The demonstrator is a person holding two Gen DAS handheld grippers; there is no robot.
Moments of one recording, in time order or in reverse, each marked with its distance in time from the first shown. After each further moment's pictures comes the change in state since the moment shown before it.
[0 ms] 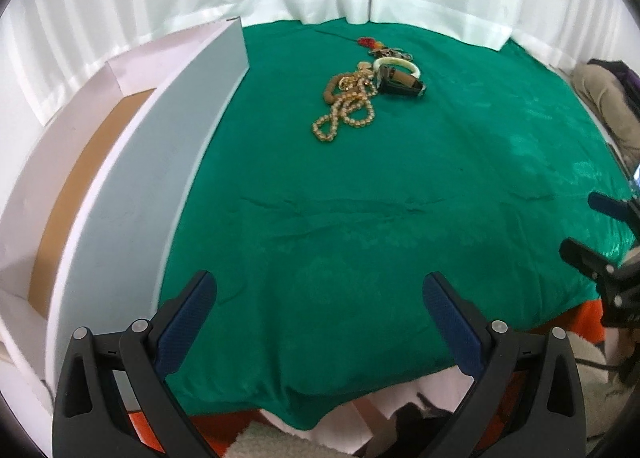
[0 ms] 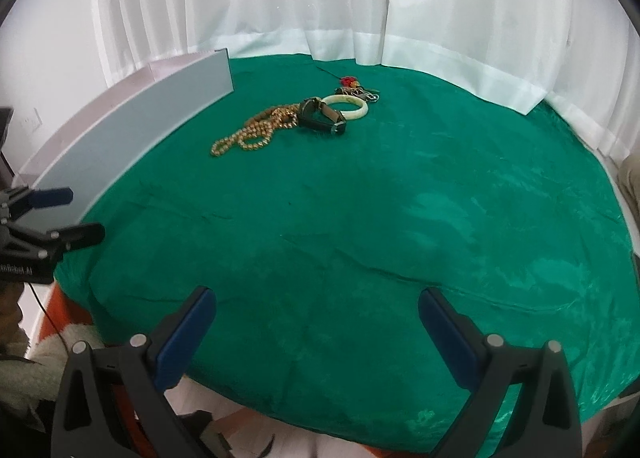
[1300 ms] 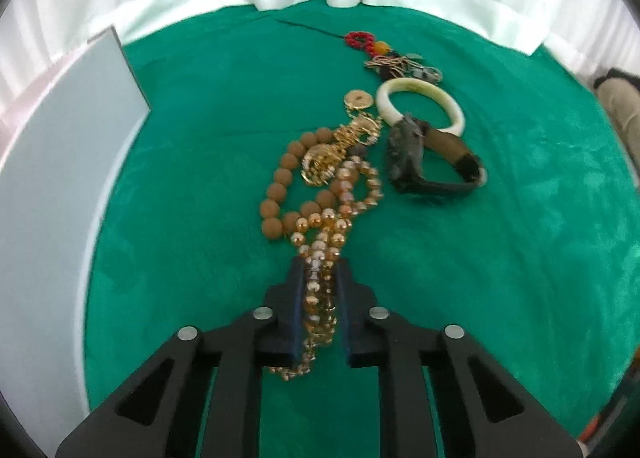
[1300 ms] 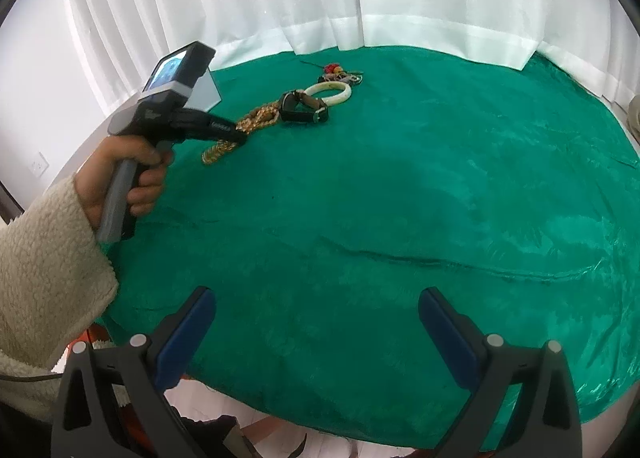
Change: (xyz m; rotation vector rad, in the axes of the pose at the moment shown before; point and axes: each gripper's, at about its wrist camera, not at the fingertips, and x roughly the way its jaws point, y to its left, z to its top) left arm 0.158 -0.030 0.150 0.000 0.090 -0.103; right arm 0.010 -0.038 -0.011 0.159 0.009 0.114
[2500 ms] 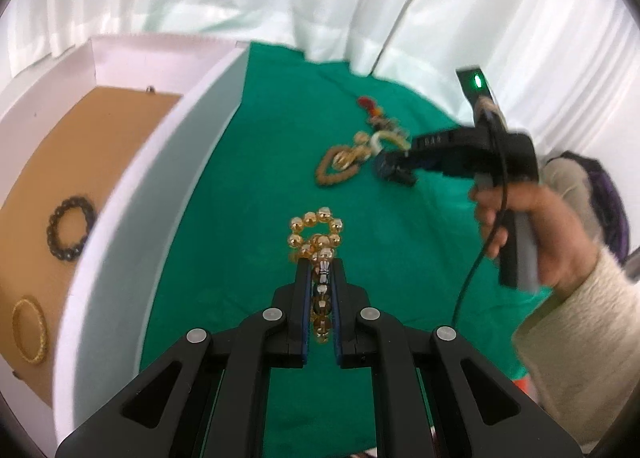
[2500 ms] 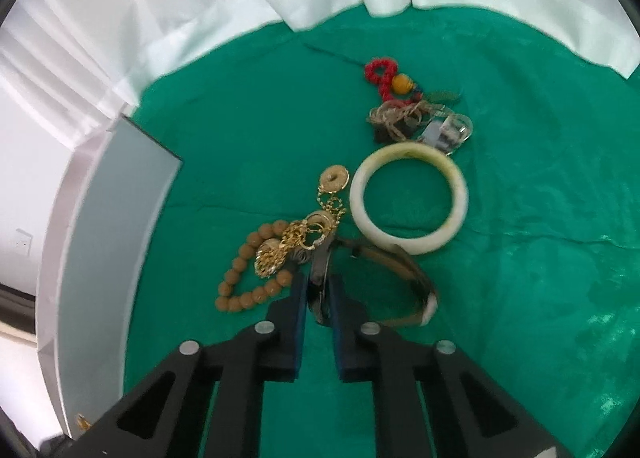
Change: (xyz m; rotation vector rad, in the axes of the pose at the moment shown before) left arm -0.165 0.071 -0.086 -0.209 -0.174 -0.173; right arm 0.200 0.032 0.232 0.146 0.254 0.082
